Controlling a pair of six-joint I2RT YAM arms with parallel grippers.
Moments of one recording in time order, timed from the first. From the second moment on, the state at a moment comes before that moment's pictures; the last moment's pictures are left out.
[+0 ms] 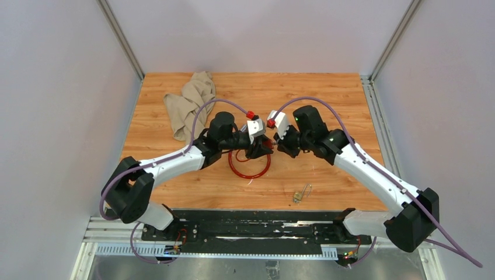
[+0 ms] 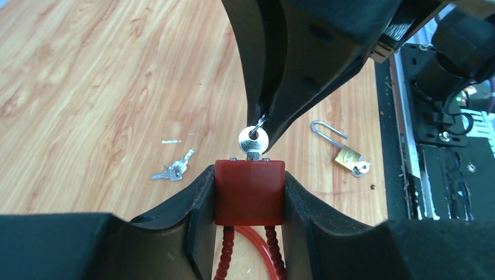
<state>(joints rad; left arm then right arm) -0.71 1.46 0.86 0.32 0.73 0.18 0.63 1.22 1.08 -0.62 -0.28 -0.41</state>
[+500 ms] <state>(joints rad) -0.73 1.48 0.84 0.41 0.59 0.16 0.63 1.20 0.97 -0.43 -0.05 -0.35</state>
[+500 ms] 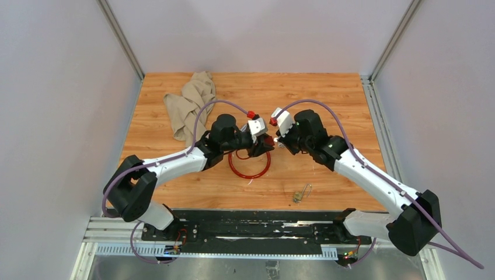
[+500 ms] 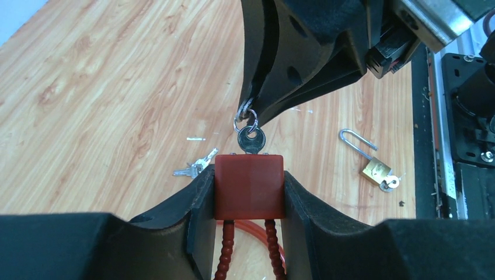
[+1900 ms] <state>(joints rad) -0.76 1.39 0.81 0.21 0.74 0.27 0.56 1.23 0.96 -0.53 -0.74 -0.56</state>
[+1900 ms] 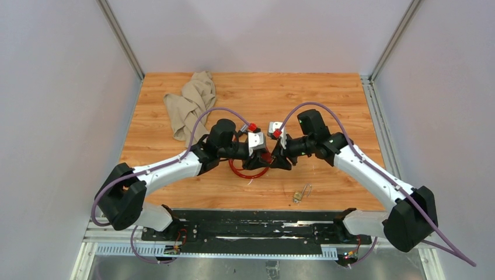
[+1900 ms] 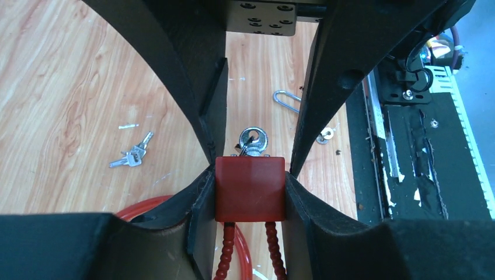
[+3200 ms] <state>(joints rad) -0.75 1.37 0.84 0.11 0.58 0.40 0.55 1.28 0.98 -0.55 -0.56 -0.52</state>
